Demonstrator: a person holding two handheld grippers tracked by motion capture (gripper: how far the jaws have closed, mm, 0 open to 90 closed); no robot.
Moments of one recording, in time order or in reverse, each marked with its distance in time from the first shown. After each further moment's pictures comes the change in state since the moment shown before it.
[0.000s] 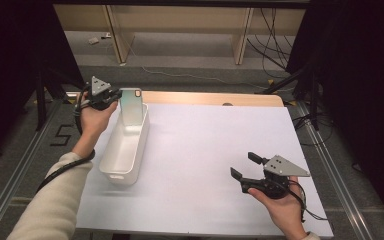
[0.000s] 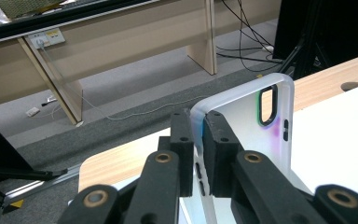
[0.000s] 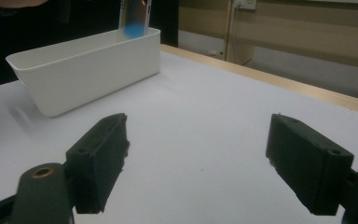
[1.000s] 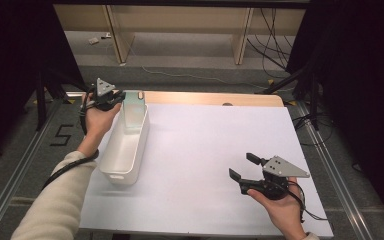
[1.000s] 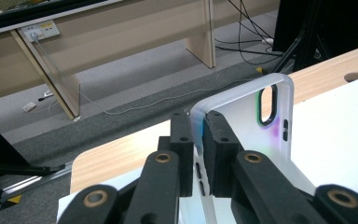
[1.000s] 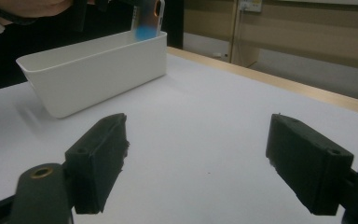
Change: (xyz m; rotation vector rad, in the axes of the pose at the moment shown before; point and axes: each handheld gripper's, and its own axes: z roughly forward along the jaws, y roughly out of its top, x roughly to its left) left arm -0.003 -0.009 0.014 0.034 -0.006 0.003; right arm 0.004 0.000 0.003 -0.036 0.023 0.003
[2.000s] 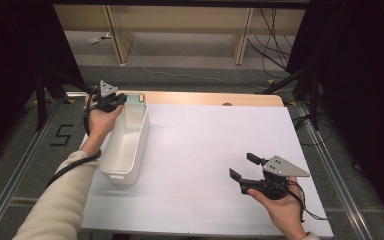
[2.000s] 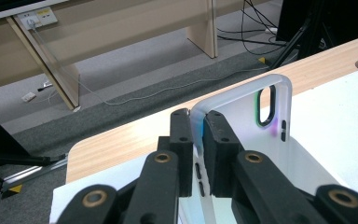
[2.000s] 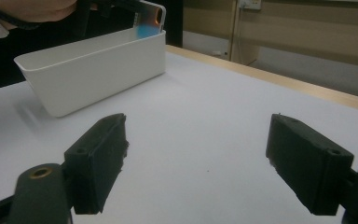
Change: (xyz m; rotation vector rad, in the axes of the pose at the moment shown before) left arm 0.000 -0.009 0.012 0.035 0.001 -0.008; right arm -0.002 -0.001 0.001 0.006 0.006 0.007
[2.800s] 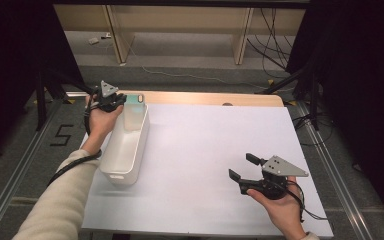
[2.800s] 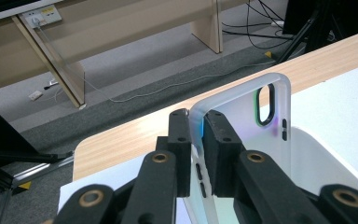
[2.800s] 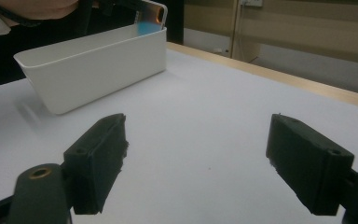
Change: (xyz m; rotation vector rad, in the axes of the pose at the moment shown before) left arm 0.002 -0.002 0.005 0.015 0.027 0.023; right arm 0.000 -0.001 0.001 0.010 -0.005 -0.003
